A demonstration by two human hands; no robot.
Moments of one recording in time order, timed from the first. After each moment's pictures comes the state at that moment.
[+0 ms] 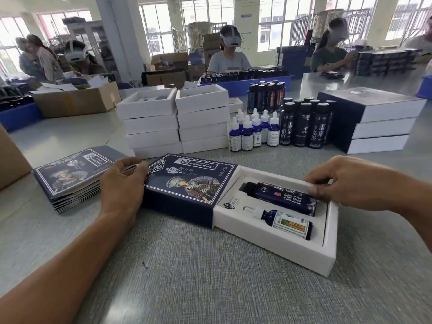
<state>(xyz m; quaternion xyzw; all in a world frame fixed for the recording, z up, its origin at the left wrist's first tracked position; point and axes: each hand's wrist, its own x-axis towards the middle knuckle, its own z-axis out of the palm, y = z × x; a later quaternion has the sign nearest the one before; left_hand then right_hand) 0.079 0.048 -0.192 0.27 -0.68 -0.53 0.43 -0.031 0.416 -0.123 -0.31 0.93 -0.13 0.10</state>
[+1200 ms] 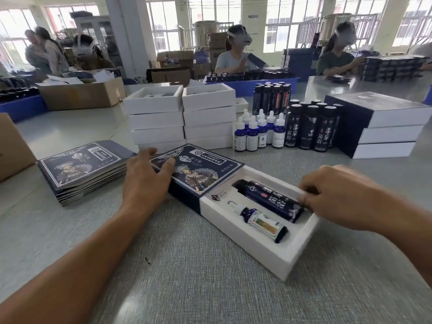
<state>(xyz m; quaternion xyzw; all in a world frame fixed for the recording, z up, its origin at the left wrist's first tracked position) 0.075 0.073 -0.184 0.28 -0.84 -0.32 0.33 -0.006 0.390 -0.131 -0.29 0.95 -0.10 0.01</state>
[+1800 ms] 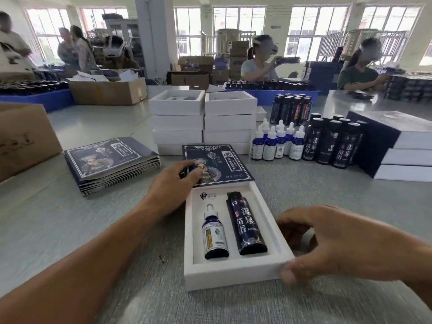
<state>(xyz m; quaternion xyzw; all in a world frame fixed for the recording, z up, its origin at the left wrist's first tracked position) 0.080 0.074 -0.185 0.23 -0.87 -0.38 0.22 0.030 0.377 -0.126 -0.47 0.82 -0.23 0.25</state>
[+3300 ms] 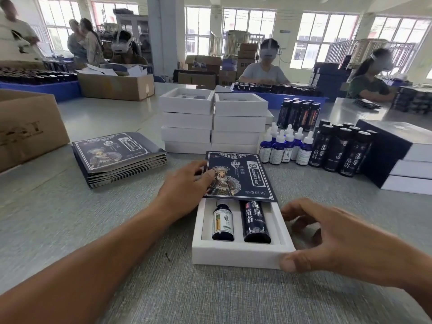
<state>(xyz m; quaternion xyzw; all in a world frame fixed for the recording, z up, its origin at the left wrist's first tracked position) 0.085 0.088 -0.183 0.19 -0.88 -0.36 0.22 0.024 0.372 -0.138 -0.43 0.86 -0.22 0.18</state>
